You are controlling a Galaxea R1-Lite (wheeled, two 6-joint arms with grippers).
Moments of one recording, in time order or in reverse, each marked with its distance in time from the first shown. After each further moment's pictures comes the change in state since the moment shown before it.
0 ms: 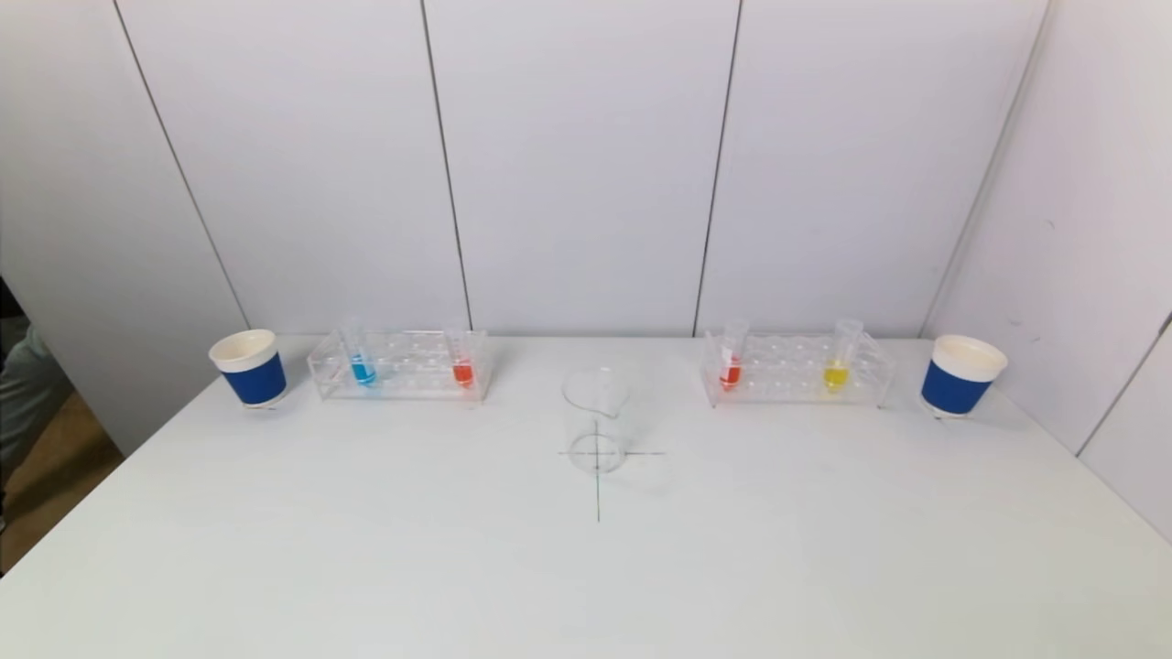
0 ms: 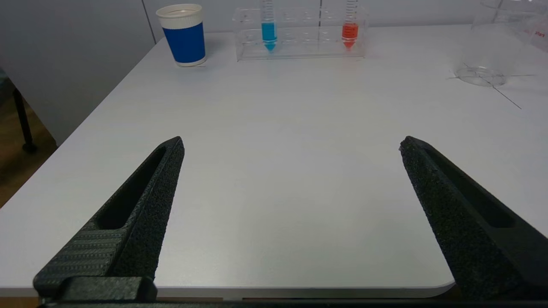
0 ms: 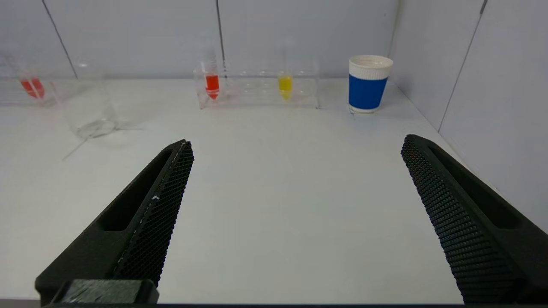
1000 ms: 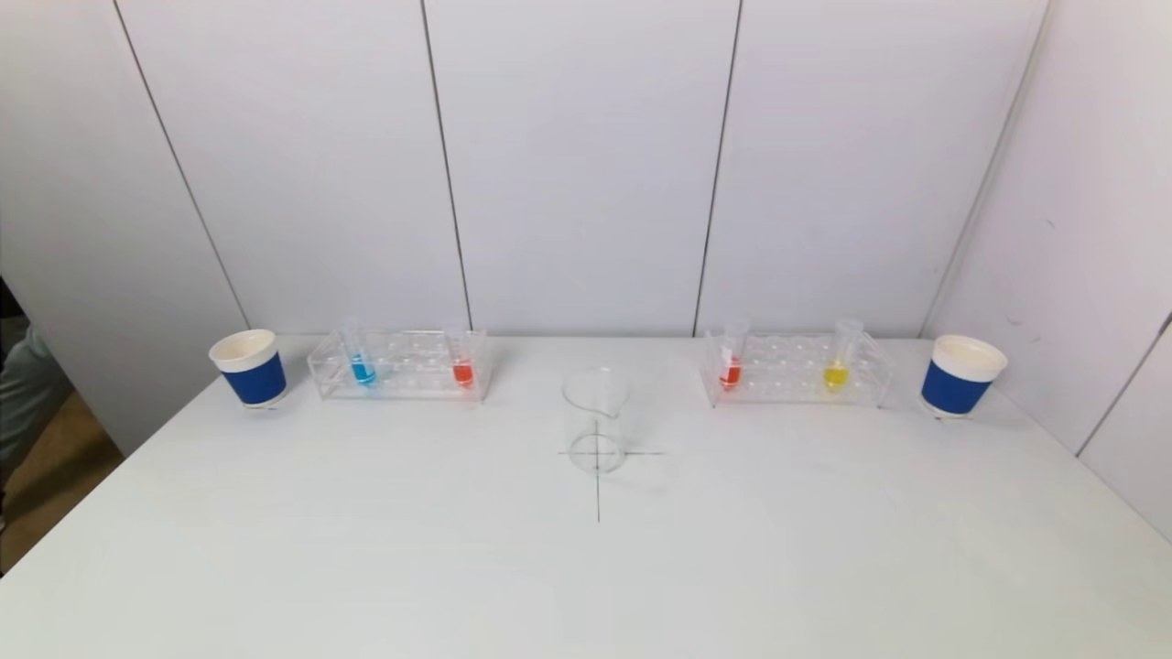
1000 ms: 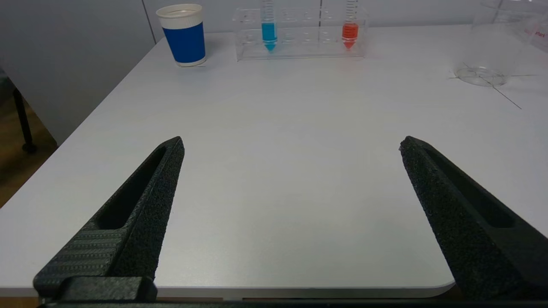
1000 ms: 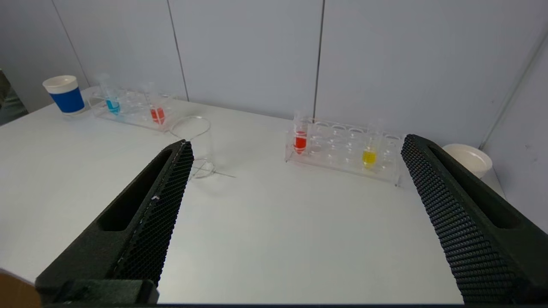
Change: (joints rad) left arm 0.000 0.000 0.000 0.000 0.000 0.000; right arm 0.016 0.601 -0.462 -0.100 0.295 0.004
